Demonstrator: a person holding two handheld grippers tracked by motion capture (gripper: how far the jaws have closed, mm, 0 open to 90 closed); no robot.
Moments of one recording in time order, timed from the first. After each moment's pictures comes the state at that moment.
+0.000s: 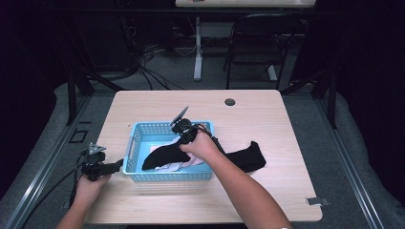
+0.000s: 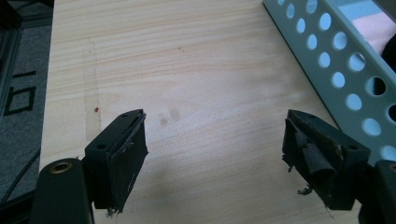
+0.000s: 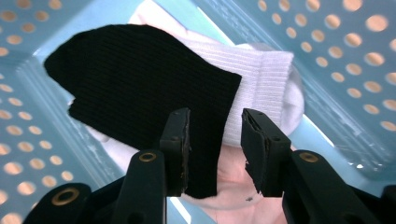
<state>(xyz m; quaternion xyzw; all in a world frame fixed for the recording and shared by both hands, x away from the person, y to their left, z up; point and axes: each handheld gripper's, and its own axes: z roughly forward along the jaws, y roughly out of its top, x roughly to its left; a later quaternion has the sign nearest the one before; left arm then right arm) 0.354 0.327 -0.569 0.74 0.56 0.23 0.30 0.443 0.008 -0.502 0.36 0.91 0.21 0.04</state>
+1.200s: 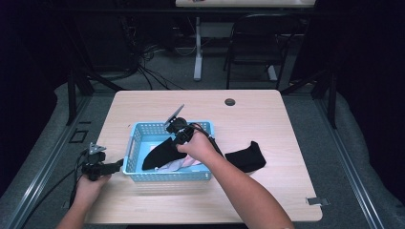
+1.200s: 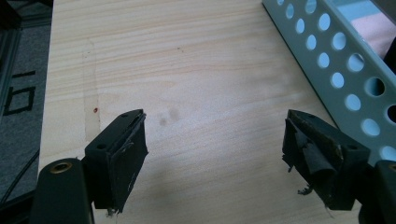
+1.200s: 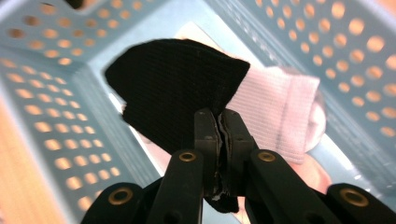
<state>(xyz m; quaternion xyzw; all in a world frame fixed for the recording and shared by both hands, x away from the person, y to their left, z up) 0.354 0.326 -0.569 0.74 0.56 0.23 0.30 0.428 0.017 -0.478 0.33 0.91 0.24 0.03</state>
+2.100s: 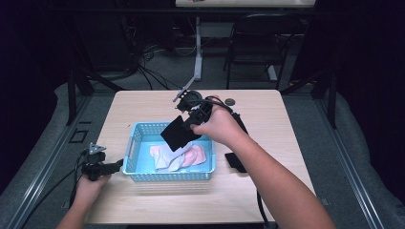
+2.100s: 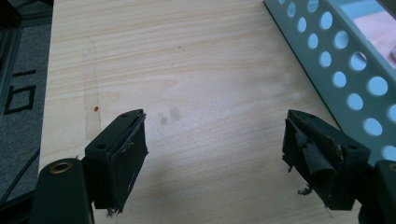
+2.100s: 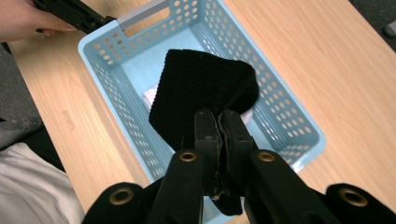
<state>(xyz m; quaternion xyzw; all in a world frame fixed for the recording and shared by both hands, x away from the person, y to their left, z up) 0.354 0.326 -0.570 0.74 0.56 0.23 0.30 0.393 -0.031 -0.341 0.27 0.93 0.25 0.09</state>
